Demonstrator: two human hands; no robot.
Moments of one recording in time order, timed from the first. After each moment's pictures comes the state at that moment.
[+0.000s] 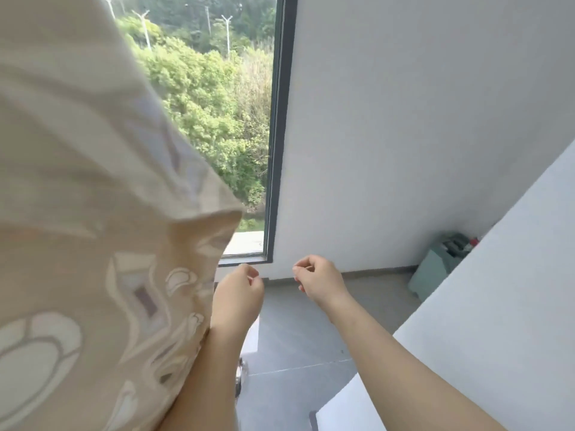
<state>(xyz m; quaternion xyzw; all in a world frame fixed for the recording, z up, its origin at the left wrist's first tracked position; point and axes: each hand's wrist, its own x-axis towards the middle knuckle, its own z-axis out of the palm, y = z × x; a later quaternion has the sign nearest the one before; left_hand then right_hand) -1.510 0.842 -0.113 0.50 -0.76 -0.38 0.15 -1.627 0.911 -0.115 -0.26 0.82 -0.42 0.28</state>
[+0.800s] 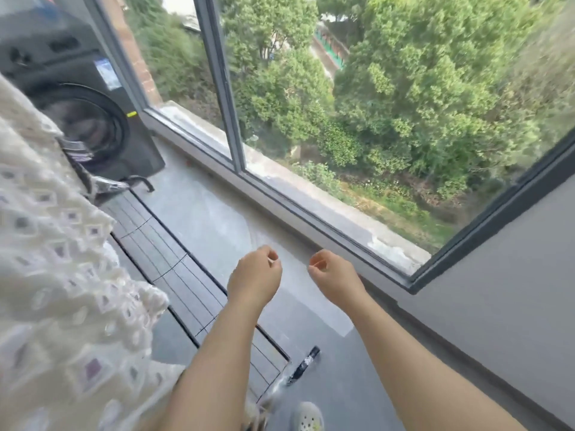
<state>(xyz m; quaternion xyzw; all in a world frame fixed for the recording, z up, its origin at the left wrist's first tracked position) -1.459 0.710 -0.164 0.78 -0.52 -0.29 0.17 -1.603 0.687 -0.189 -0.64 0.66 -0.14 0.38</state>
